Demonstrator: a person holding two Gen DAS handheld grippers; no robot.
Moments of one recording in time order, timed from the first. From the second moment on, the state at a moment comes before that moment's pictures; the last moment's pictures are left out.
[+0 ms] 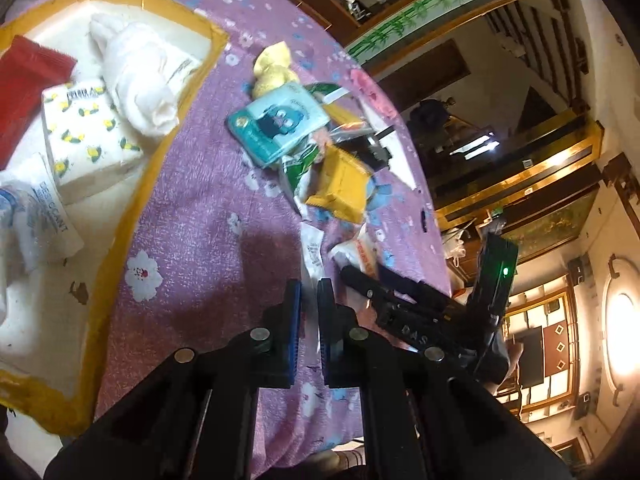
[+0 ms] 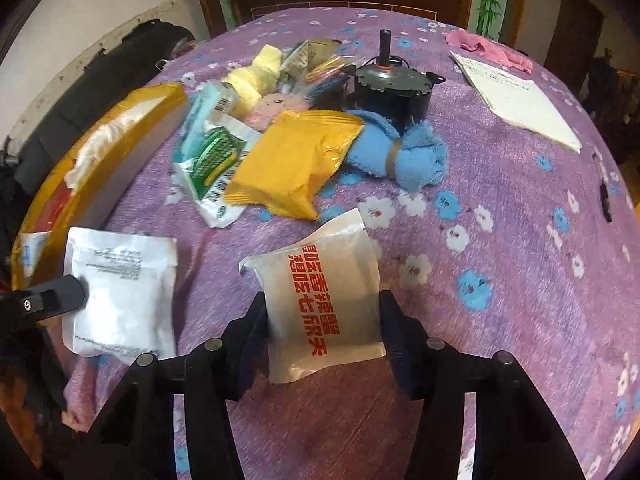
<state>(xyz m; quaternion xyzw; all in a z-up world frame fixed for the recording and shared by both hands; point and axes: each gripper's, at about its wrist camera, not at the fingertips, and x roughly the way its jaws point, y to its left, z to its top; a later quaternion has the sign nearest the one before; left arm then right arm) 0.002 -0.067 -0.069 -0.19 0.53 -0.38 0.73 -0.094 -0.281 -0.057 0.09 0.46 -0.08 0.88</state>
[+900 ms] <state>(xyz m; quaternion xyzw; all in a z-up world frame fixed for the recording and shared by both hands) 0.006 0.000 -0.012 -0.21 0.47 -0.37 0.77 -0.108 -0.232 -0.010 0.11 0.40 0.02 0.91</state>
